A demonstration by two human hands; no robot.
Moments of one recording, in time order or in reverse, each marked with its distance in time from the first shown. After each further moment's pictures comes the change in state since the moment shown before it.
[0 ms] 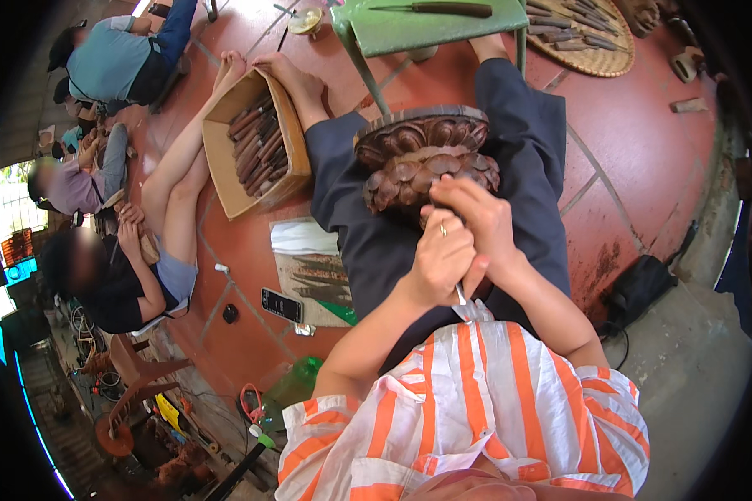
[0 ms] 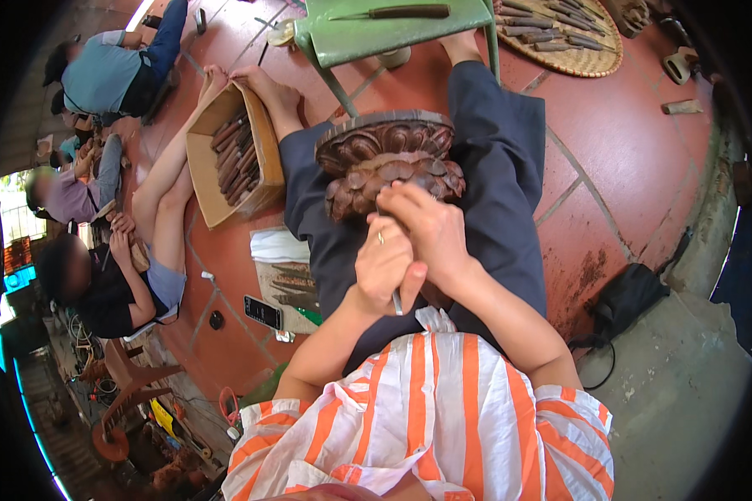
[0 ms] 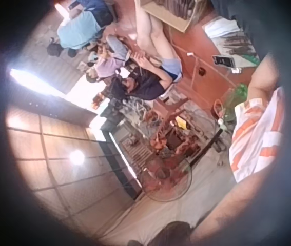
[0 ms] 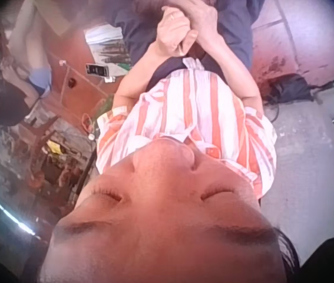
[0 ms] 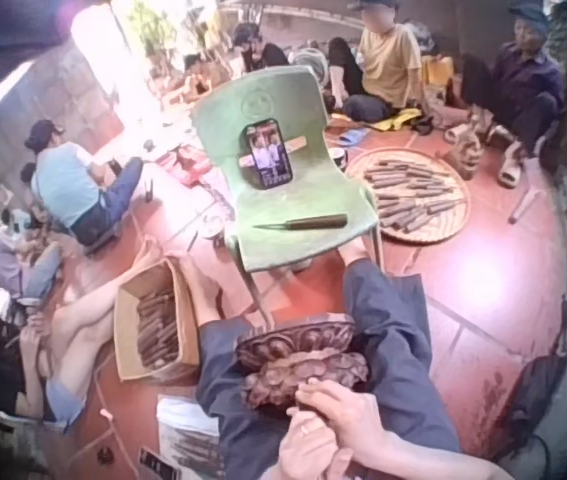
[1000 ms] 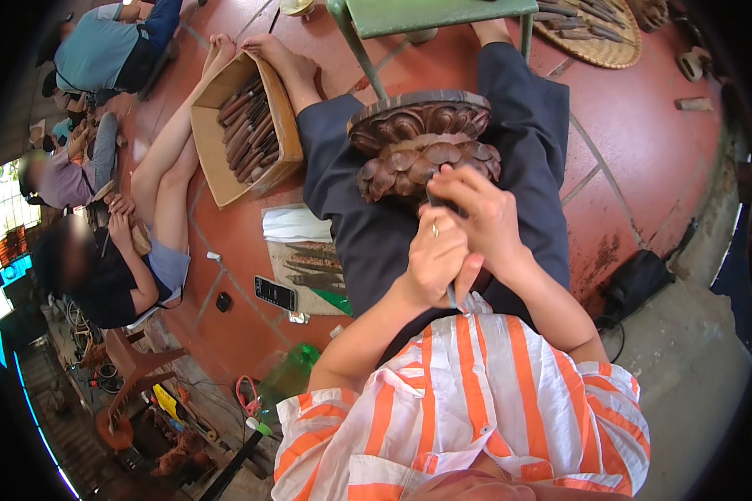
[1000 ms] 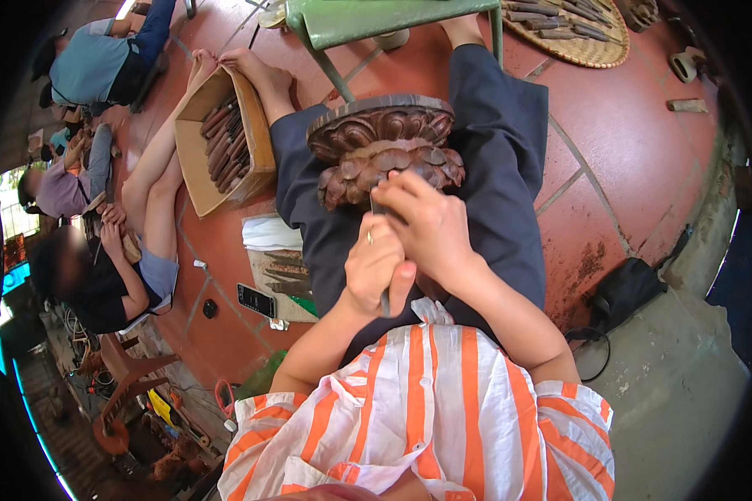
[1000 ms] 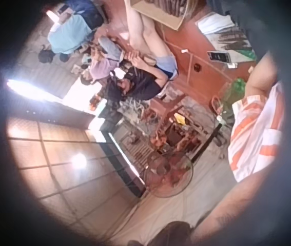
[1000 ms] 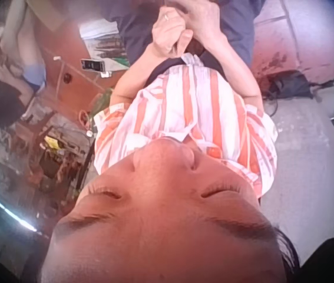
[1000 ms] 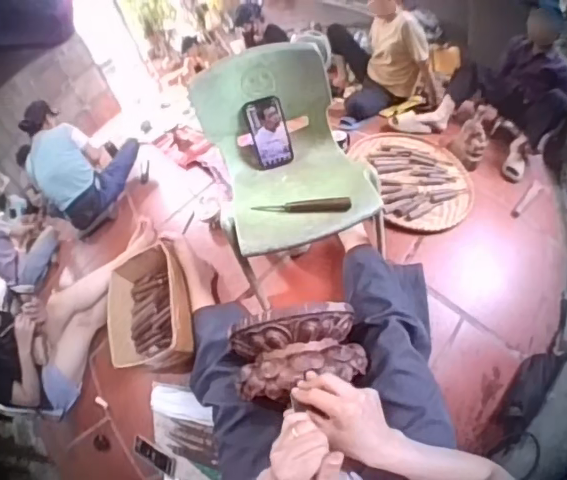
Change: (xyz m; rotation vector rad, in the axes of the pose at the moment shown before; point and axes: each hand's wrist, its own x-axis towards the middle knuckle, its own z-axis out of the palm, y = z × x) left_hand -0.008 0.006 -0.001 -0.043 0.058 -0.067; right_hand 0.001 0.002 0.000 -0.016 -0.052 0.059
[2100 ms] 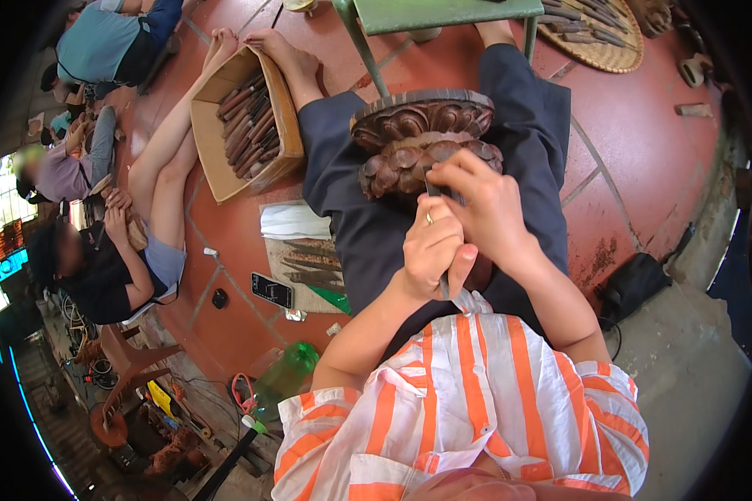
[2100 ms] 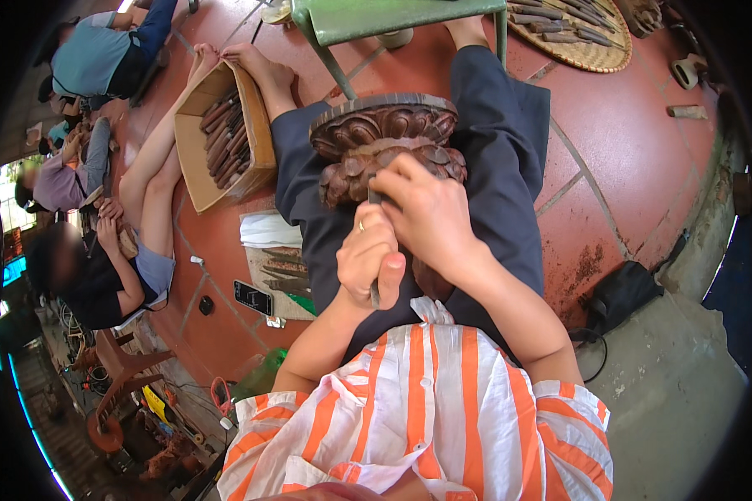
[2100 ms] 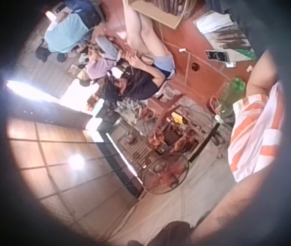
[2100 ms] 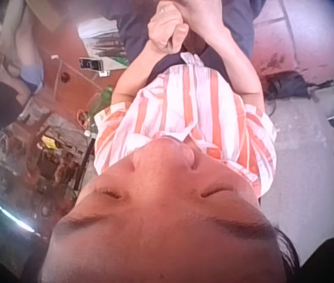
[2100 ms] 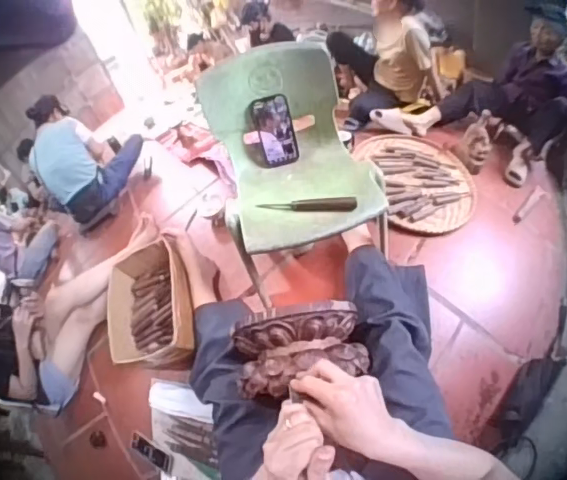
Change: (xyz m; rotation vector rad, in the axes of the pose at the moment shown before) left_hand 0.000 0.000 0.001 -0.036 0.093 0.005; right_hand 0.019 -0.007 -0.012 -0.064 -0.100 -0.050
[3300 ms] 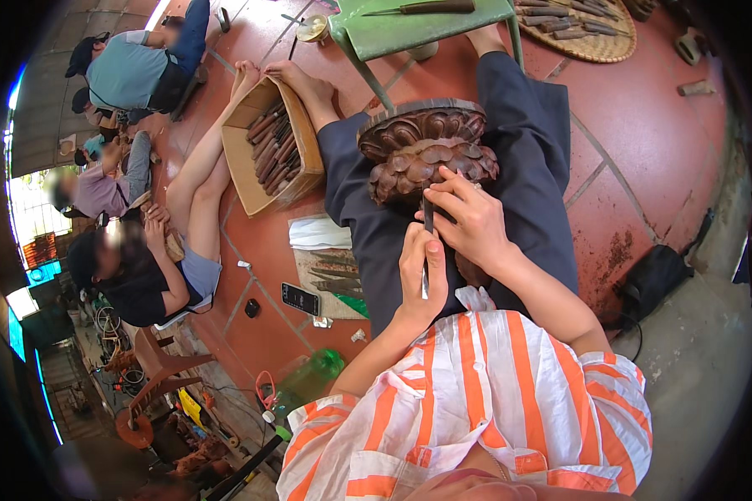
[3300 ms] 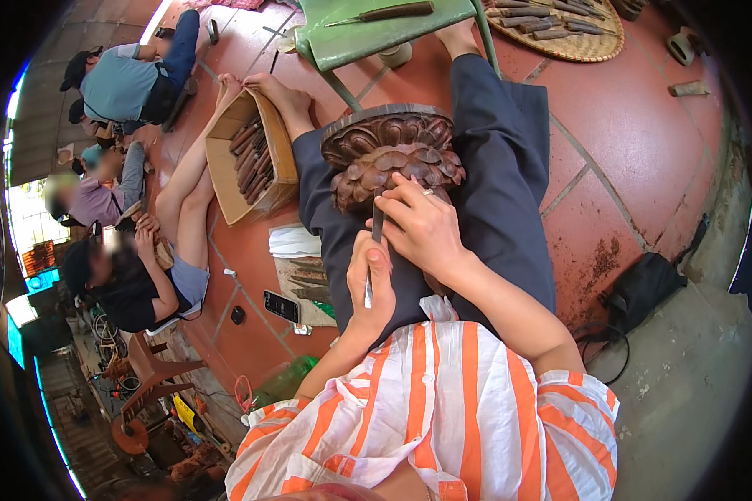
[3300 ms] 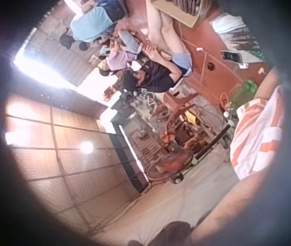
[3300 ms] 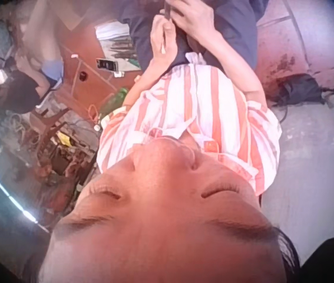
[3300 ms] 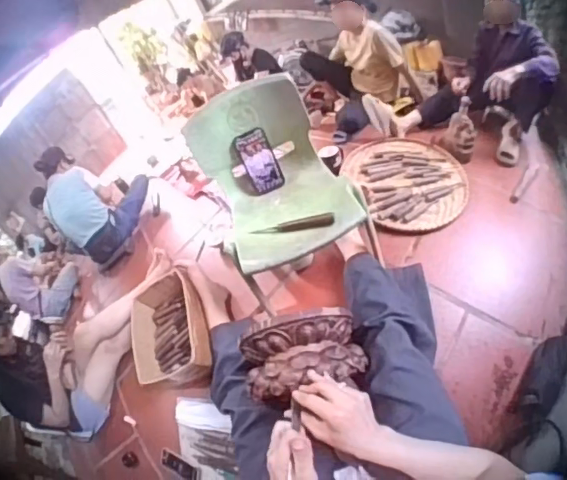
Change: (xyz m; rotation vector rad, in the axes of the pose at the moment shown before) left_hand -0.032 0.035 0.005 0.181 0.026 -0.555; right_hand -0.036 0.014 0.023 0.027 0.226 -0.141
